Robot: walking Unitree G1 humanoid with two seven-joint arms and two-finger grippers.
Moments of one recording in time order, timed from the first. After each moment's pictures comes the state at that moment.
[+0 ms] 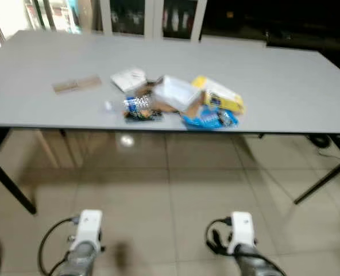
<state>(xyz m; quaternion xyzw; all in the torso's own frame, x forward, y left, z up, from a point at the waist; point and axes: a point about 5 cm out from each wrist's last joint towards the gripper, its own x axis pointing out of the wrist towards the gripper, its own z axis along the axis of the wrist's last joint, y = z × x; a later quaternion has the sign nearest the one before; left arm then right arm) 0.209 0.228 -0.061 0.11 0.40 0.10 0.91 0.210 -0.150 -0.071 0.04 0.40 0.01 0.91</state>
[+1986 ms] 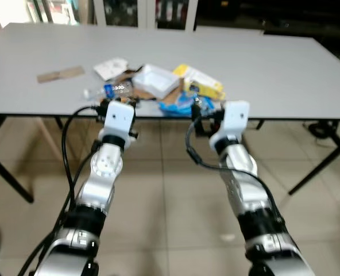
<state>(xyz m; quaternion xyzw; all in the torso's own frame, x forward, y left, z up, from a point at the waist) 0.353 0.142 0.157 0.16 -0.11 -0.03 0.98 0.349 -0.101 0.150 0.05 -0.07 0.10 0.99</state>
